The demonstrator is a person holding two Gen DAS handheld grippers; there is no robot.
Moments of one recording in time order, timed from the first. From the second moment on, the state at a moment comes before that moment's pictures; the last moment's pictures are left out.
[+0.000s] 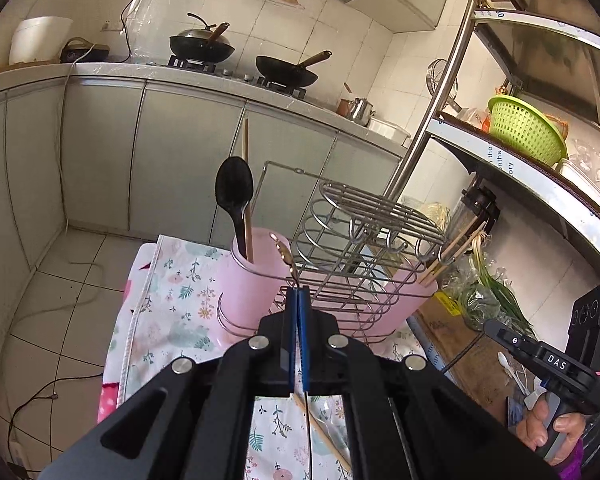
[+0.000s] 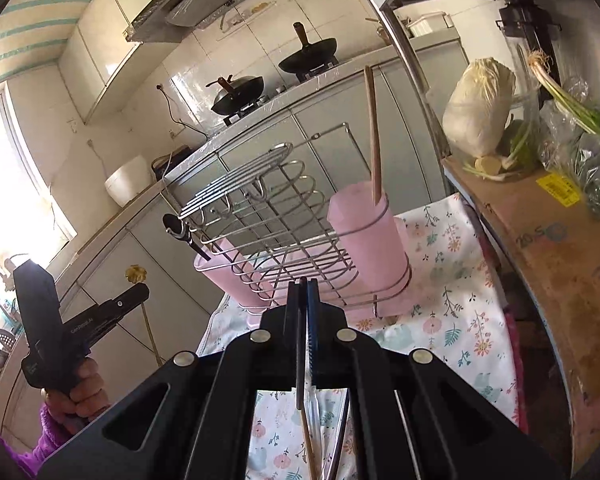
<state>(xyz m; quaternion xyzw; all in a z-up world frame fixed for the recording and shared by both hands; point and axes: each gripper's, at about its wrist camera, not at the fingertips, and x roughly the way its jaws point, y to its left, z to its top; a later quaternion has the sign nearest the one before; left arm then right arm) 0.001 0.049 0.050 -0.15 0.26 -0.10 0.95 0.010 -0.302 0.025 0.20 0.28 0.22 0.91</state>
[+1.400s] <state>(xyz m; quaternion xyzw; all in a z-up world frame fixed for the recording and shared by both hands) 0.060 0.036 0.112 -0.10 0.01 0.06 0.99 0.086 -0.289 0.070 0.07 0.23 0.13 0.96</state>
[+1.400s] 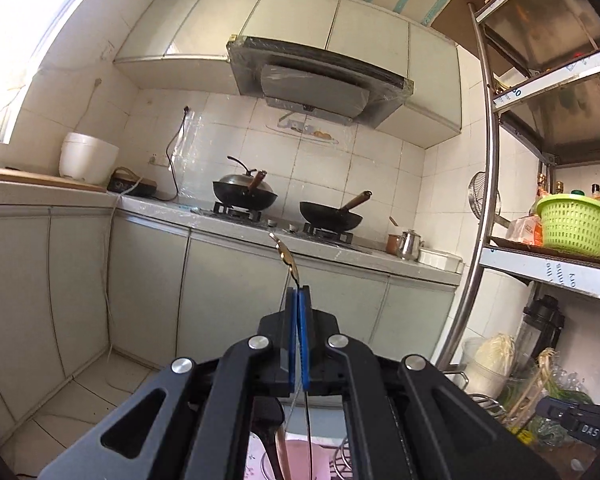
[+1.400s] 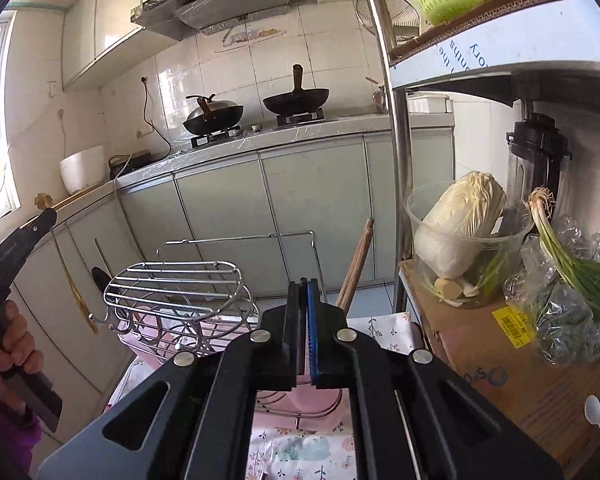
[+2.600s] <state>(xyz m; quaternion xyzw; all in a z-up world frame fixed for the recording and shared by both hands) 0.069 0.061 0.006 -0.17 0.21 0.01 0.96 0.072 -0.293 0.024 0.11 0.29 0.13 0.94</state>
